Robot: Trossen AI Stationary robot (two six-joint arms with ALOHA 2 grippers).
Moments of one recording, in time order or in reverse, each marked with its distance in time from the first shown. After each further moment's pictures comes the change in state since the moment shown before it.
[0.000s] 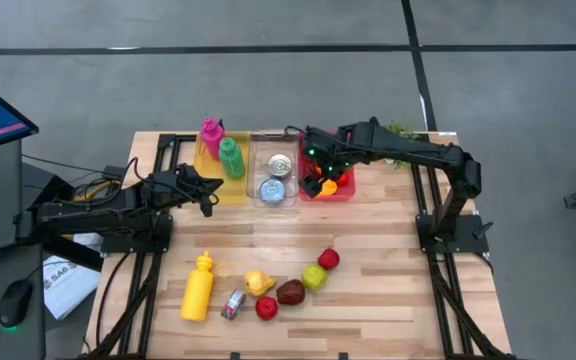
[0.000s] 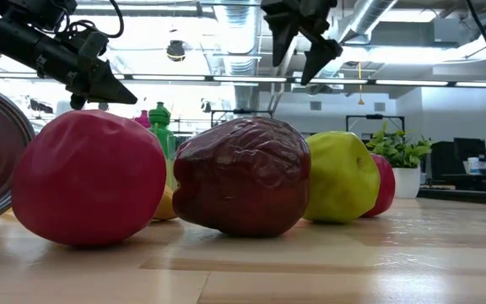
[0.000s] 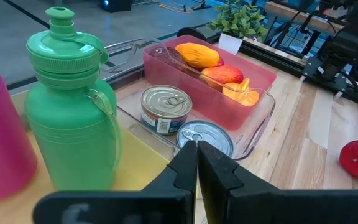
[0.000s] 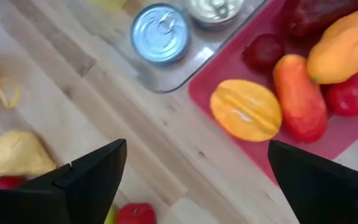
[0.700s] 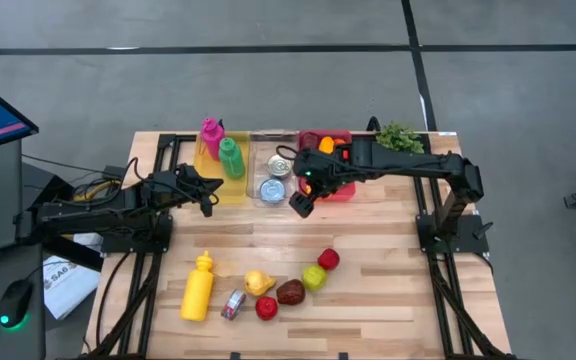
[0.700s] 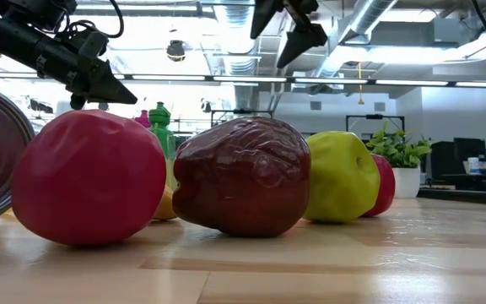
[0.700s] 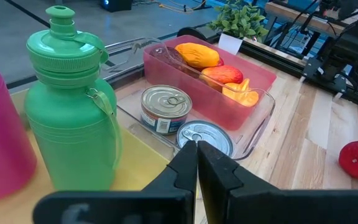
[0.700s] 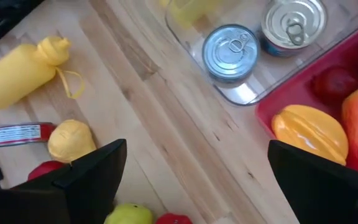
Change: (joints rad) left arm 0.000 0.000 0.000 0.000 0.000 -0.006; right arm 0.138 0.000 0.000 0.149 0.011 -0.009
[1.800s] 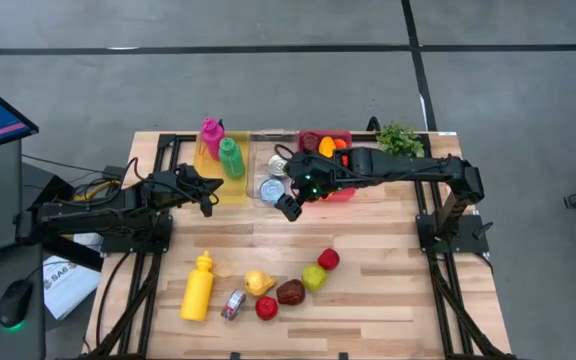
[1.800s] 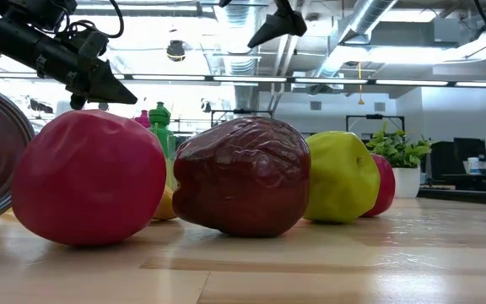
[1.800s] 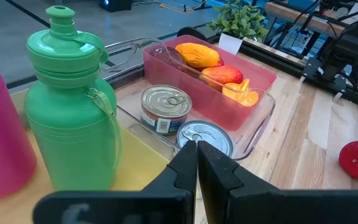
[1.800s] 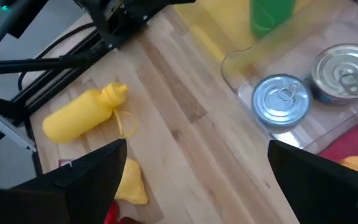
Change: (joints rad) left arm 0.000 0.000 0.000 0.000 0.000 0.000; right arm 0.051 0.001 -0.001 0.222 -0.003 0.041
